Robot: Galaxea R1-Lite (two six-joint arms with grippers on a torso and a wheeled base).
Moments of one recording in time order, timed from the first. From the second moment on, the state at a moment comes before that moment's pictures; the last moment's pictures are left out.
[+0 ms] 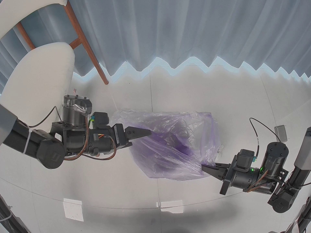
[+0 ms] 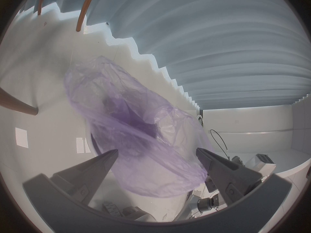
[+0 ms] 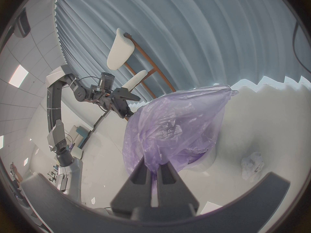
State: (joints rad) left arm -0.40 1.84 -0.87 -0.55 -0.53 -0.64; right arm 0.37 1.93 -0.19 -1.55 0.43 0.09
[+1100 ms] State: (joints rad) left arm -0.33 2.00 -0.99 -0.64 -0.47 -0.72; right arm 0.31 1.98 -0.35 -1.55 0.39 0.28
